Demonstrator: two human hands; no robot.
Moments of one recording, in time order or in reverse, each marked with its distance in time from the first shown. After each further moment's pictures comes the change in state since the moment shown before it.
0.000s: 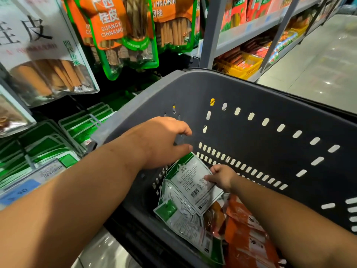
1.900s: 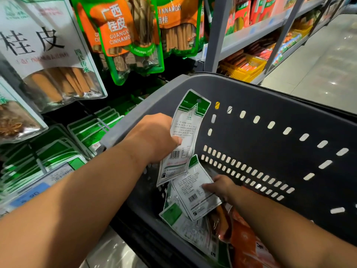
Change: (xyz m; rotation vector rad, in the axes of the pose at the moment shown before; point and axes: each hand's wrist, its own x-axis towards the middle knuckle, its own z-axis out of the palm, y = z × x) left_hand 0.003 0.007 -0.019 -0.091 -0.017 -0.413; right_hand -0.014 -0.010 0.029 0.127 0.001 0.192
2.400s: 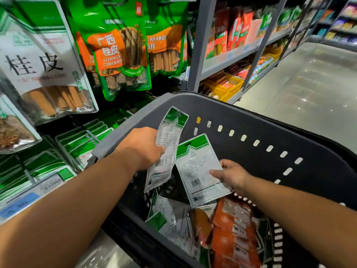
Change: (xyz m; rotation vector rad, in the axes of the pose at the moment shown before) left_hand 0.001 -0.002 0.001 0.026 0.015 0.011; right_hand -0.078 -0.040 -0.088 0.305 0.084 -0.235
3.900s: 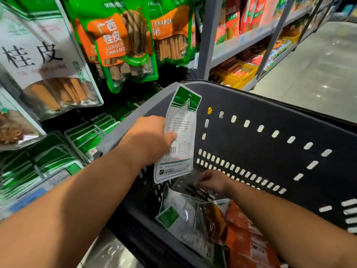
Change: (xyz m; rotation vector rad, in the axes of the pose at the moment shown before) left_hand -0.002 0.008 -0.004 -0.035 0.057 -0.008; right_hand 0.031 0.037 0.066 -0.464 -0.240 -0.075
